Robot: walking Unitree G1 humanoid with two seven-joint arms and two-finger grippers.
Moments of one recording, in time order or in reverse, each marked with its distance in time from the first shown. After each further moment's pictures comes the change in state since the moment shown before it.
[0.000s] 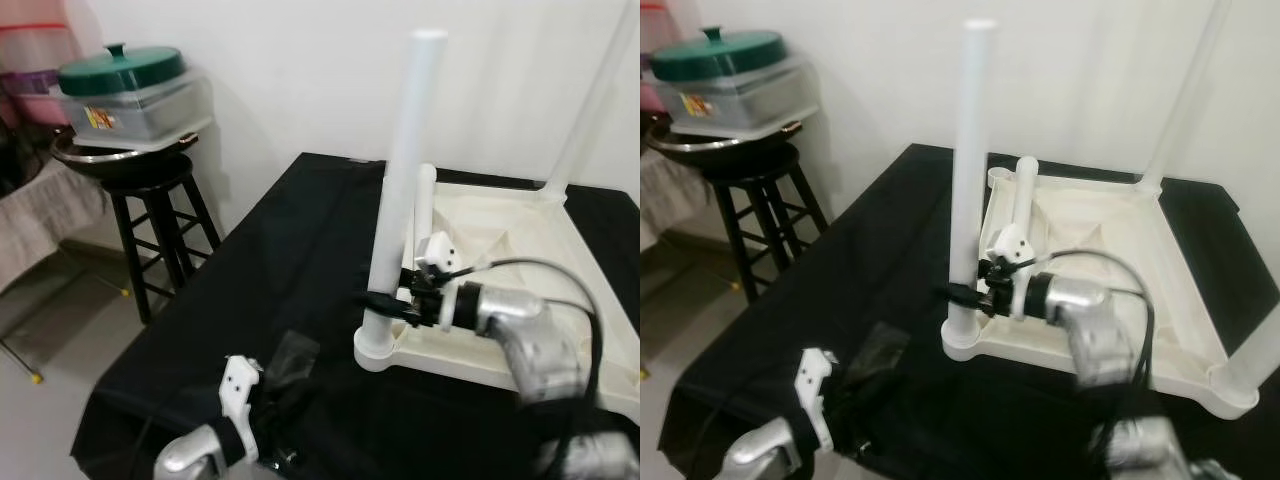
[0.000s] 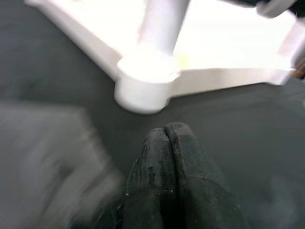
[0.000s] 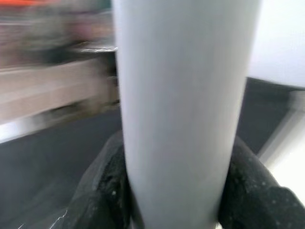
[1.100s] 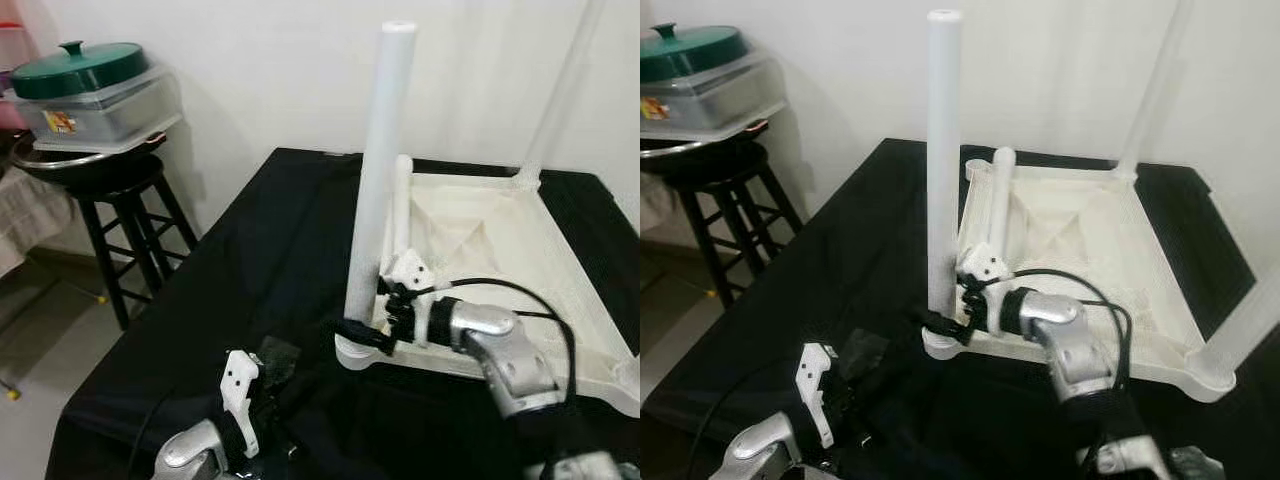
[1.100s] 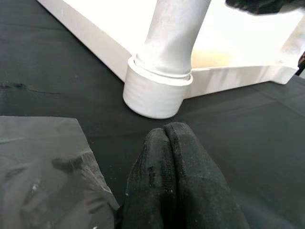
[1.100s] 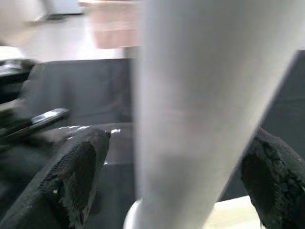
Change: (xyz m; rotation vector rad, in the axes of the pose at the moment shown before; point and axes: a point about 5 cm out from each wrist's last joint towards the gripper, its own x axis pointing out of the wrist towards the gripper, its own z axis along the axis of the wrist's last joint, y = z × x) left arm 0.007 0.000 0.008 0.004 -0.027 0.005; right arm 0.005 -0.052 0.047 -0.247 0.113 0.796
